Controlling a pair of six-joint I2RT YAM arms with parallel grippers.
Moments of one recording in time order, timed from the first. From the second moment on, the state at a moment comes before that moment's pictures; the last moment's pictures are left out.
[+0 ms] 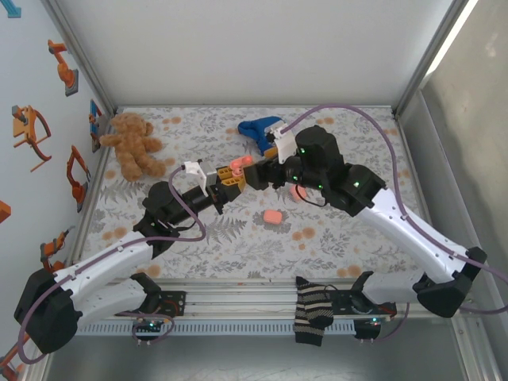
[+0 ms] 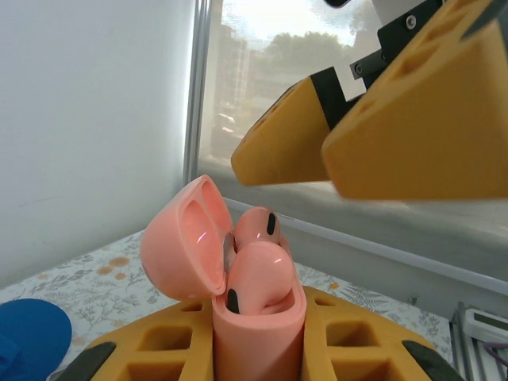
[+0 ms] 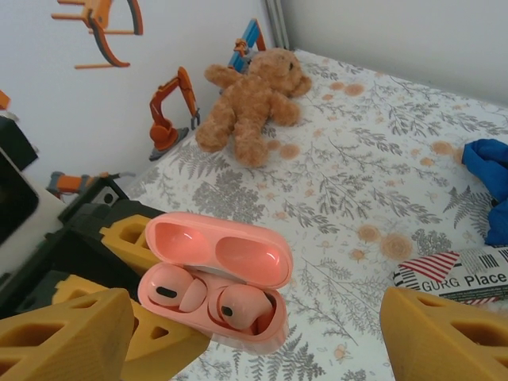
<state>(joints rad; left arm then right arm) -0.75 1.00 0.56 0.61 0.39 -0.17 0.83 1.24 1.42 -0.58 -0.16 0.25</state>
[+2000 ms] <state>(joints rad) -0.75 1.05 0.58 0.72 0.56 -0.15 0.68 1.23 1.26 -0.26 -0.77 0.50</state>
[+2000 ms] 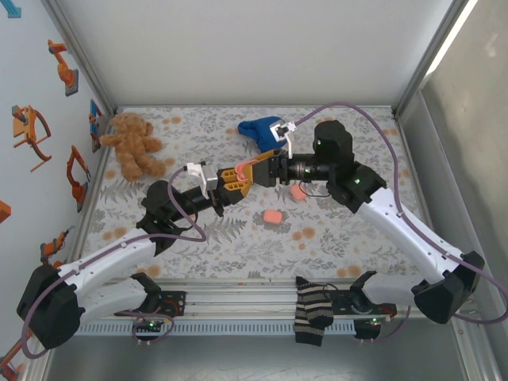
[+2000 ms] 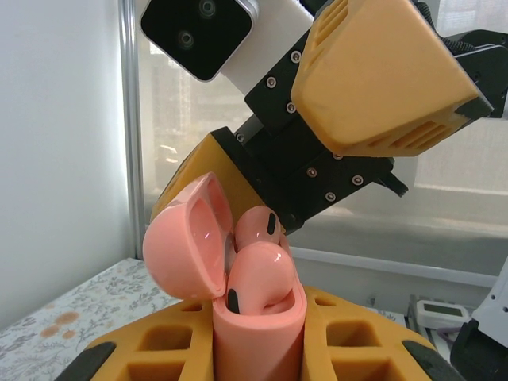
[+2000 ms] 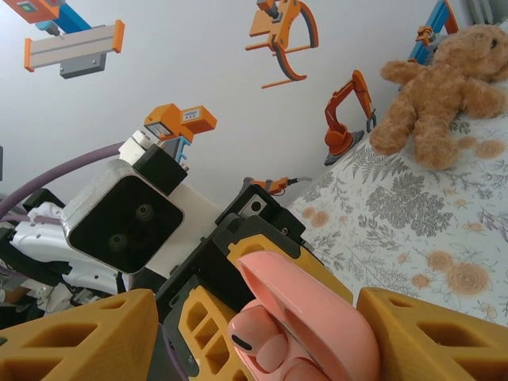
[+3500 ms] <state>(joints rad) -0.75 0.83 0.58 0.46 0.68 -0.08 0.78 1.17 1.29 -0.57 -0.77 -0.46</state>
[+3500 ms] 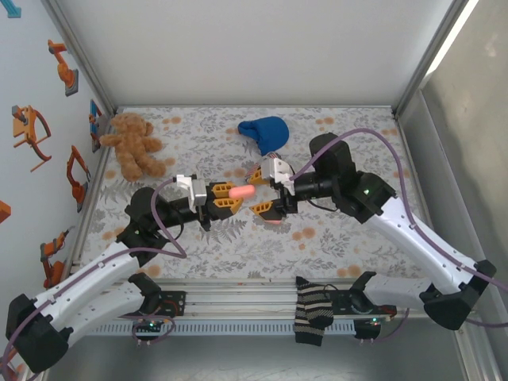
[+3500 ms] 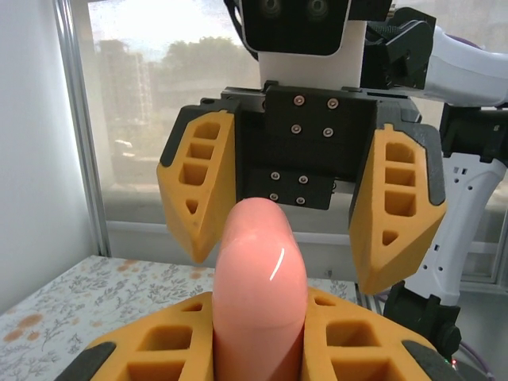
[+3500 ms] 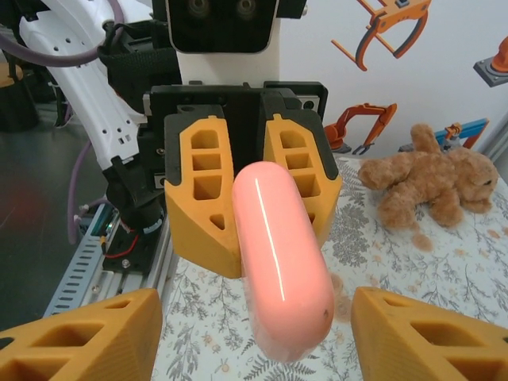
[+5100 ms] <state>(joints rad) -0.74 0.46 0.56 0.06 0.34 0.07 0.80 1.20 1.19 -0.55 -0.49 -0.20</state>
